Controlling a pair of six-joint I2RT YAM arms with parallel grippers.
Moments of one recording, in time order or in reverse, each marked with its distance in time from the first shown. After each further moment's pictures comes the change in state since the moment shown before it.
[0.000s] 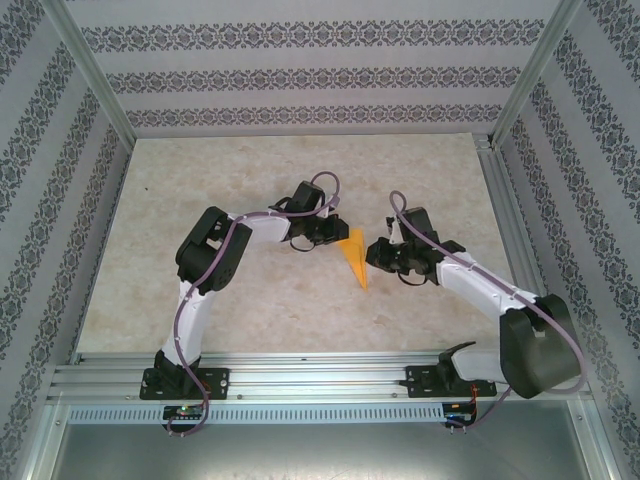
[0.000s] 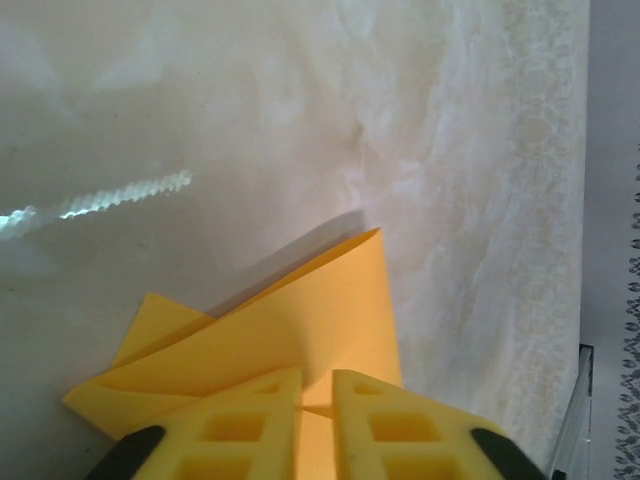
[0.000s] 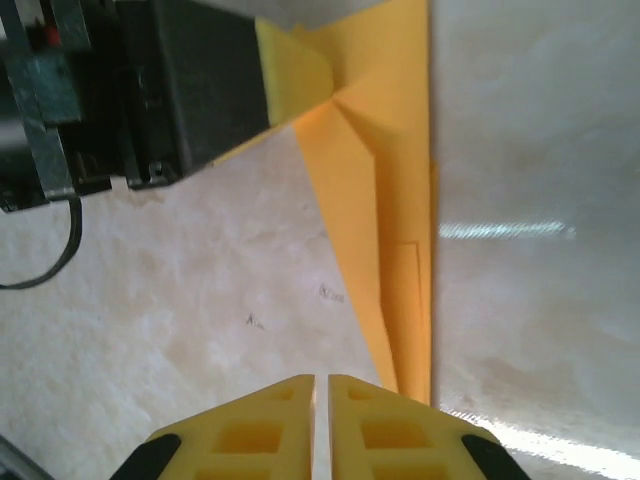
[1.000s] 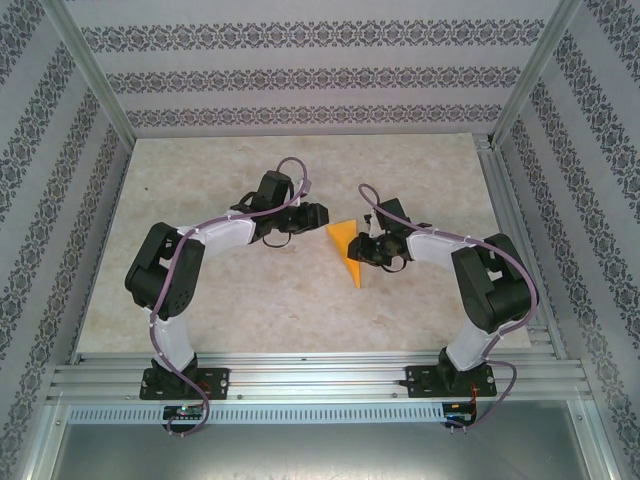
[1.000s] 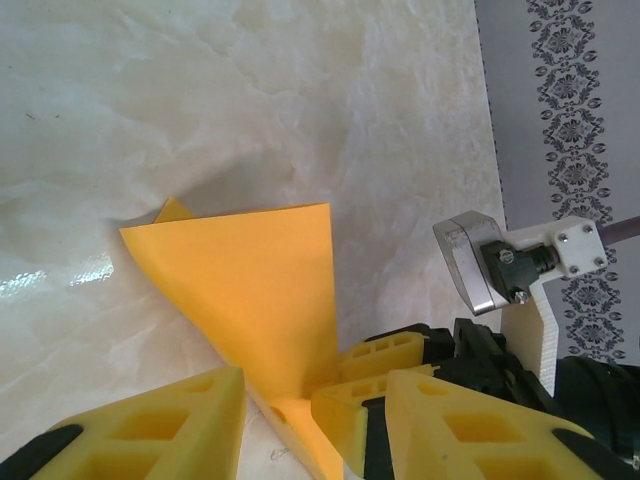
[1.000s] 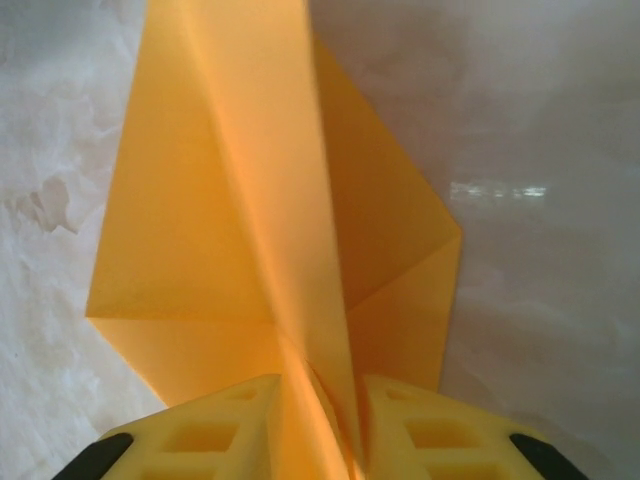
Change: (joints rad) left arm 0.079 -0.366 -0.256 0.014 -0.054 -0.002; right arm 0.054 0.416 0.171 0.103 -0.057 -0.079
